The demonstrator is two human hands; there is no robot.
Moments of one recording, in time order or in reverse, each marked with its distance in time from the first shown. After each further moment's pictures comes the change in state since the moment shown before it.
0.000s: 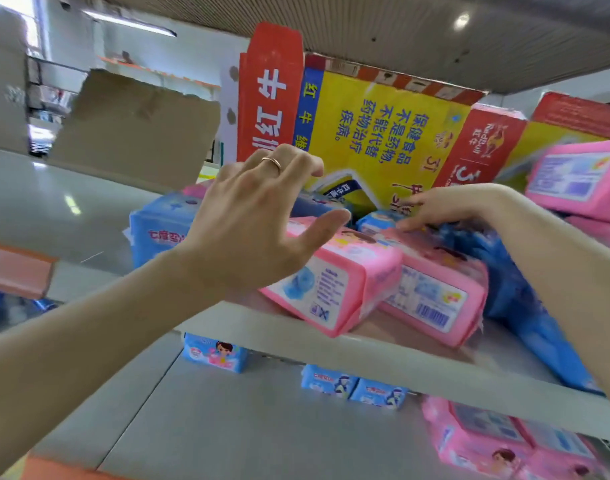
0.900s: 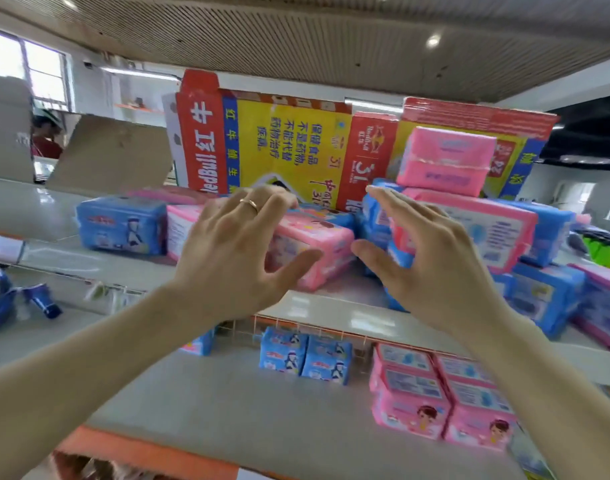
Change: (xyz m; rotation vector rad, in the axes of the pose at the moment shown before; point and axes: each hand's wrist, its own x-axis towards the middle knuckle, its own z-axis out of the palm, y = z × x) left_hand -0.030 0.179 0.010 0.124 0.050 0.040; right_hand -0.223 0.110 0.090 0.264 0.931 -0.571
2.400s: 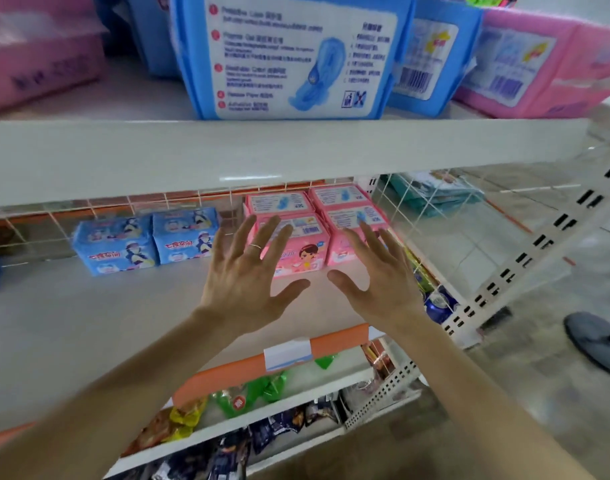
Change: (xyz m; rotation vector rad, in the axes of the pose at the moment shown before) left_hand -0.143 0.134 0.310 -0.241 -0.609 0.167; right_hand -0.274 0.176 0.100 -0.278 -0.413 0.748
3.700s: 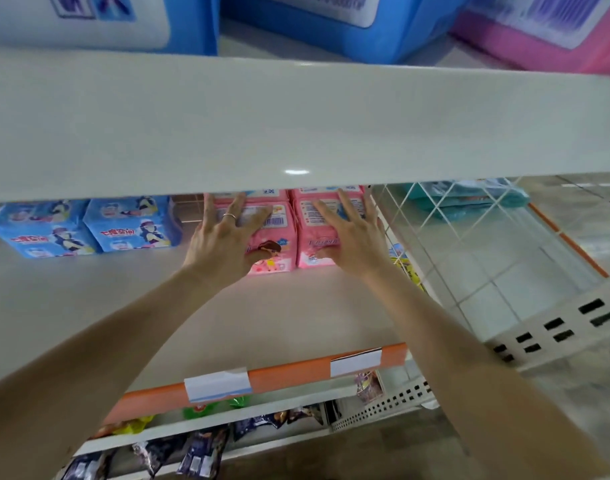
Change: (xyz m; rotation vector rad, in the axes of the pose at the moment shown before) left_hand 0.101 0.010 0.087 0.048 -0.342 -0.316; right_hand 0.146 0.112 0.077 -0.165 -0.284 -0.152
